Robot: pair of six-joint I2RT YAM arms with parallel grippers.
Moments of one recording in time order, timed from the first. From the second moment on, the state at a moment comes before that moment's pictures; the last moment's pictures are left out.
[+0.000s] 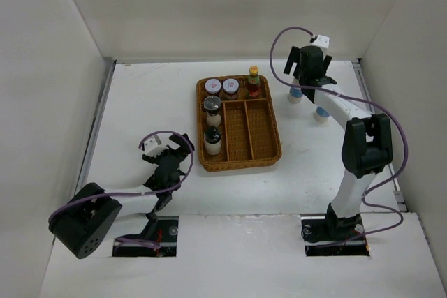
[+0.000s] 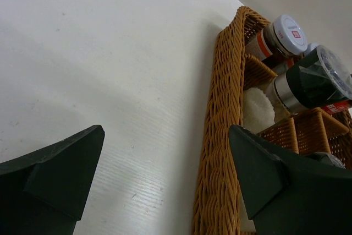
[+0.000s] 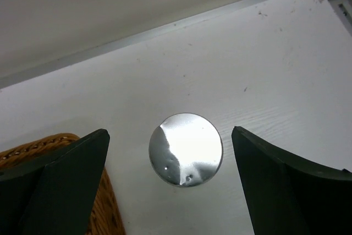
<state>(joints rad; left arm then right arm) -0.64 1.16 0.06 0.91 -0.83 -0.74 0.21 1.83 1.45 0.00 0.44 0.29</state>
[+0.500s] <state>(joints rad) -0.63 1.18 0.06 0.91 -0.81 -0.74 0.18 1.94 1.47 -0.05 0.42 0.30</state>
